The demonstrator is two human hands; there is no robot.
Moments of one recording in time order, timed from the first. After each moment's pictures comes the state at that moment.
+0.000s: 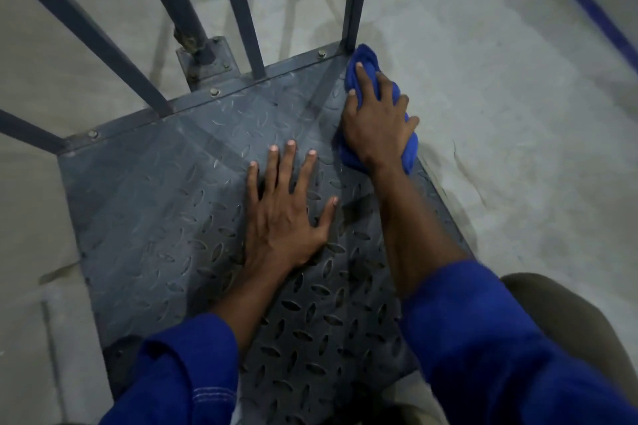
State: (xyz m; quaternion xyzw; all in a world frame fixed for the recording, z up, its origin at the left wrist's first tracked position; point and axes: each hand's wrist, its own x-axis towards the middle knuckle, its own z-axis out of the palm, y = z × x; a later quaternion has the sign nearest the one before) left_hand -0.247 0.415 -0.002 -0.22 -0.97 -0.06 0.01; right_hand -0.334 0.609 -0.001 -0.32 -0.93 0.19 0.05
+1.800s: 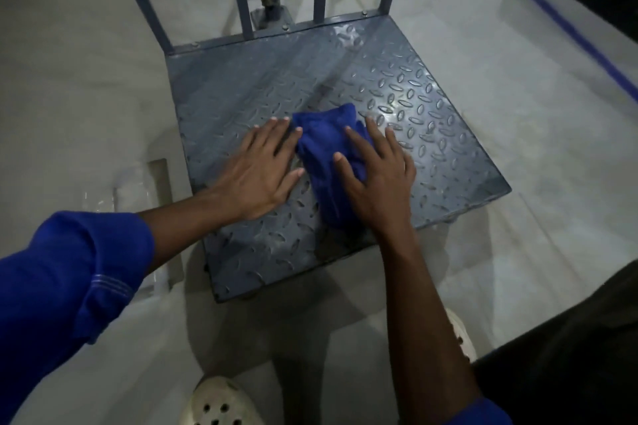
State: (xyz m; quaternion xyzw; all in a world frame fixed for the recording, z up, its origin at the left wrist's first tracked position) left_hand -0.147 0.239 0.030 -0.36 -0.93 -0.05 -0.03; right_hand -0.053 0.443 0.033 -0.15 -0.94 0.26 0.14
